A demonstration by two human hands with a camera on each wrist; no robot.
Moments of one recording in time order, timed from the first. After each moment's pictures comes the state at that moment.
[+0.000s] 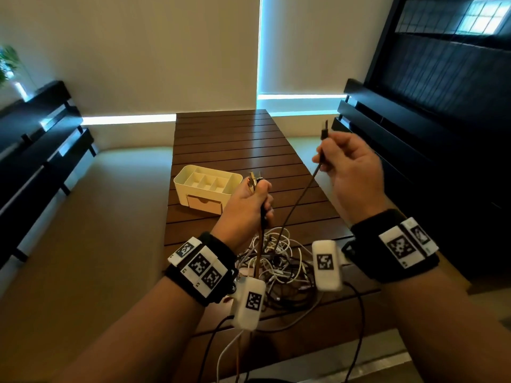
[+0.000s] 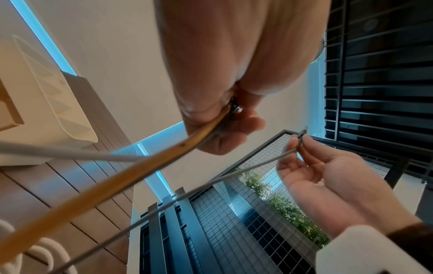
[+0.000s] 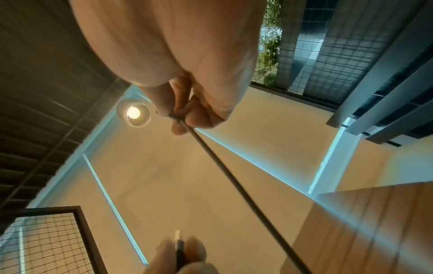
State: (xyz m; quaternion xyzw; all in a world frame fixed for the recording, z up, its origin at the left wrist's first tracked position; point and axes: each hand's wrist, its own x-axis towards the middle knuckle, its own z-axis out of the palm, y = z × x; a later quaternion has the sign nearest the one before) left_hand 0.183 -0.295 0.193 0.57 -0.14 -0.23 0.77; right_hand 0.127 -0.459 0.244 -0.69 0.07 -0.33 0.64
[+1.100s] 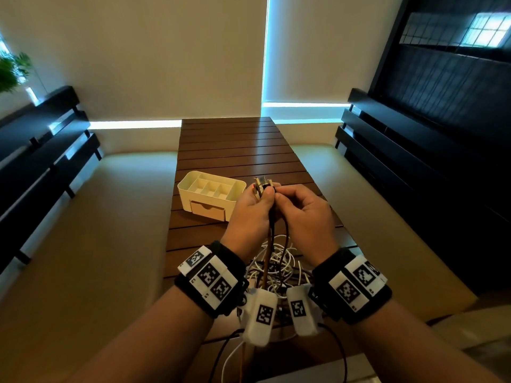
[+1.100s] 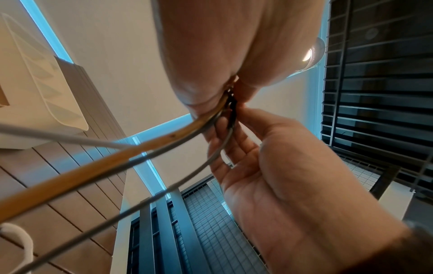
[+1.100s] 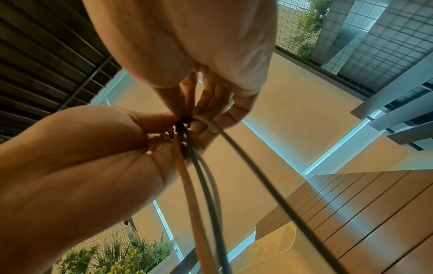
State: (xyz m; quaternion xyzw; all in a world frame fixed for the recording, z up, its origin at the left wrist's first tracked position) left_hand 0.183 -0.305 0.190 0.55 -0.14 -0.17 0.80; right_hand 0.141 -0.409 0.181 -0.76 0.05 -0.32 0.56
